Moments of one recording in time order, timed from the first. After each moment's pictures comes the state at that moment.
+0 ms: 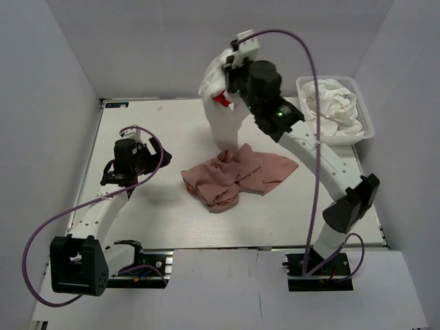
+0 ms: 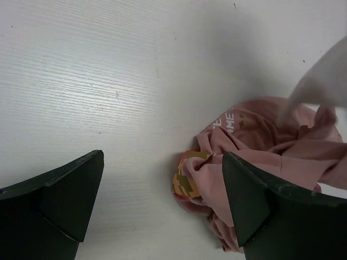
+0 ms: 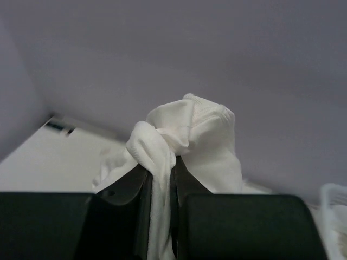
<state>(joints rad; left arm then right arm) -0.09 1.12 0.70 -0.14 0.15 -0.48 0.74 1.74 1.89 -0.14 0.23 -0.05</state>
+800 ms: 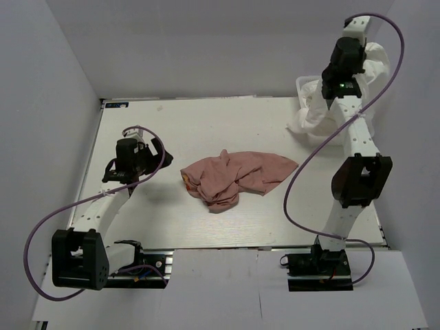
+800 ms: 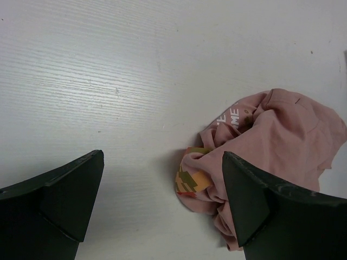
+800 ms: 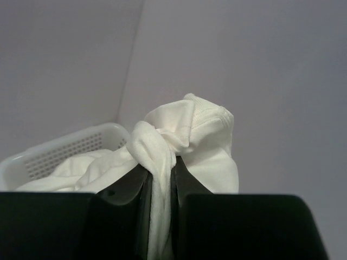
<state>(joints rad) -0.09 1.15 0.70 -0.13 0.16 -0.47 0.11 1.84 1.89 0.05 0.76 -0.39</state>
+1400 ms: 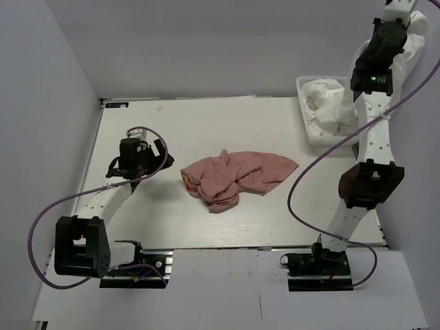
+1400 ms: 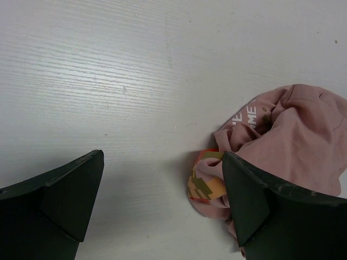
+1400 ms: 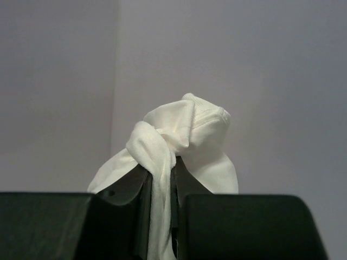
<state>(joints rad) -0.09 1.25 0.70 -0.09 0.17 -0.43 -0.09 1.89 2.15 0.03 0.56 -0.37</state>
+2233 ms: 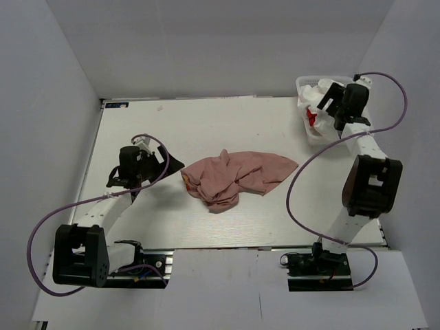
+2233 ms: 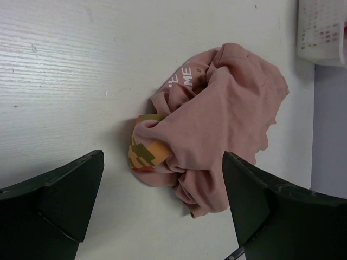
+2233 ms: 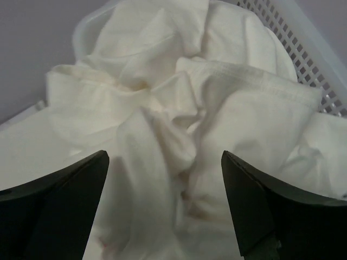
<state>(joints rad) -0.09 1.18 0.59 0.02 0.44 -0.58 -0.13 1.85 1.45 0.01 0.09 0.28</state>
